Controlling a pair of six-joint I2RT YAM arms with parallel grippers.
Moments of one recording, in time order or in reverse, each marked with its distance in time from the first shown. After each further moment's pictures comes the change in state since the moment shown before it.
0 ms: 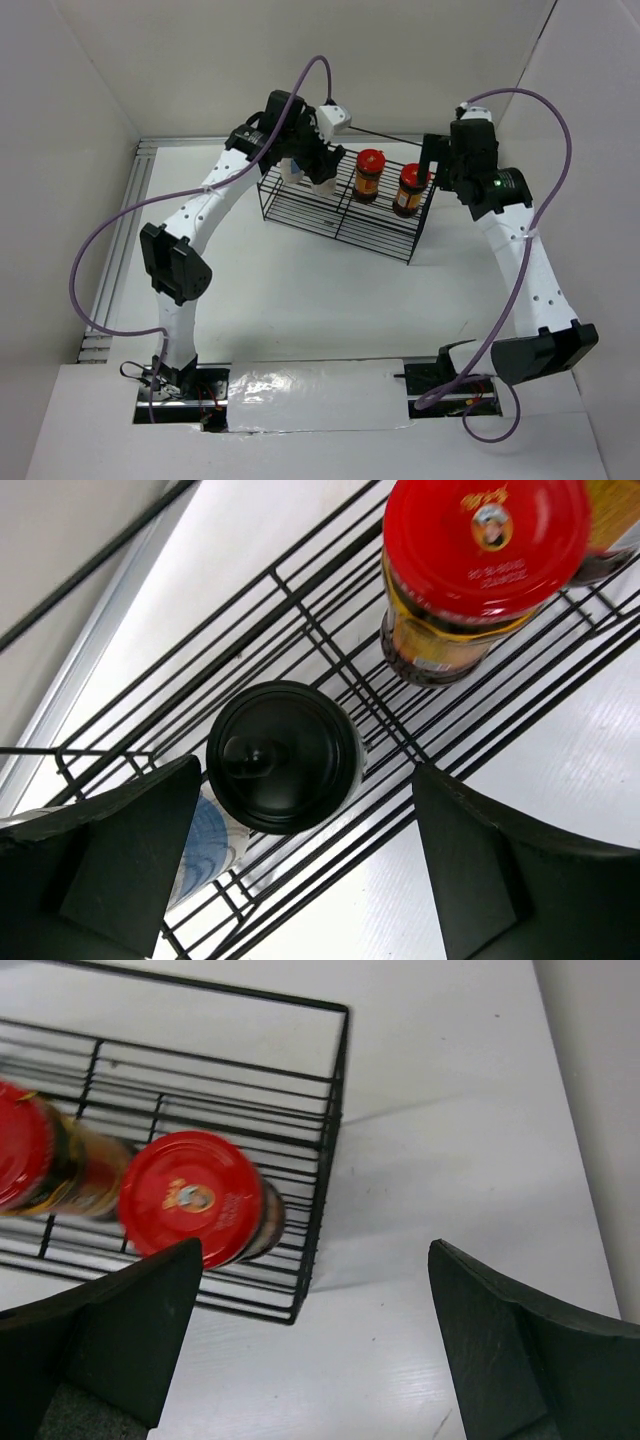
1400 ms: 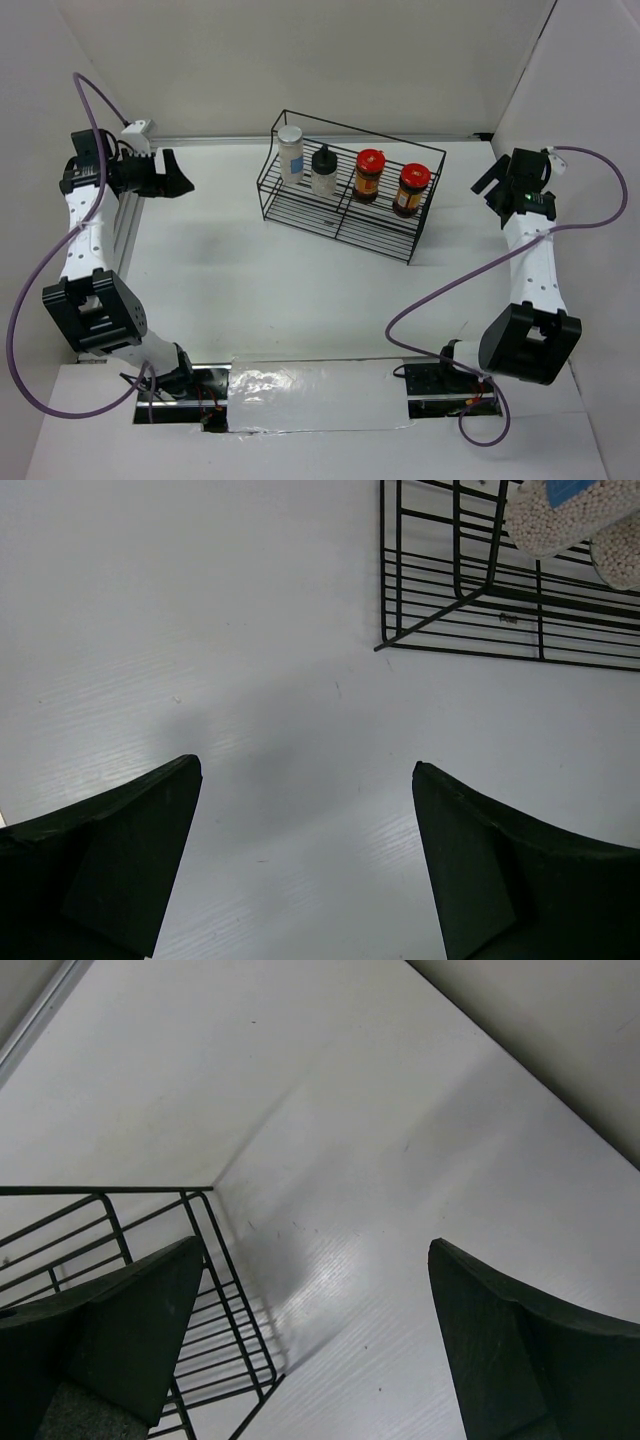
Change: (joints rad) left arm 0.867 -0.481 -0.678 0.008 0.368 -0.179; right arm -0.502 0.000 -0.343 0.262 -0.100 0.285
